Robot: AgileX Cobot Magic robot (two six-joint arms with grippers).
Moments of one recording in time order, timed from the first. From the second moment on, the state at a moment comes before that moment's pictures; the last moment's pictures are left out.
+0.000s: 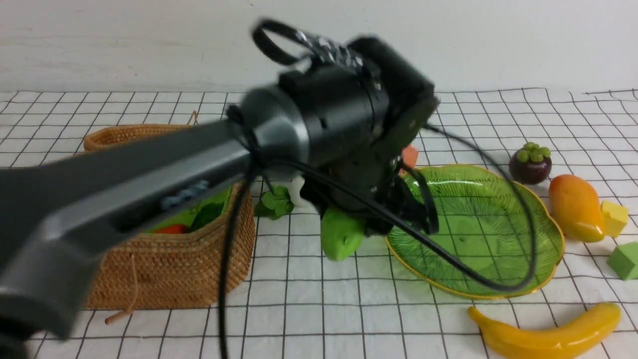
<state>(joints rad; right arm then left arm) 1.25 0.46 -1.04 -0.25 1.27 0.56 -0.85 1.92 -1.87 0.32 1.22 -0.37</state>
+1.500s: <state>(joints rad) 1.25 0.46 -1.04 -0.34 1.27 0.56 -0.42 1.74 -1.70 -0.04 1.10 0.33</state>
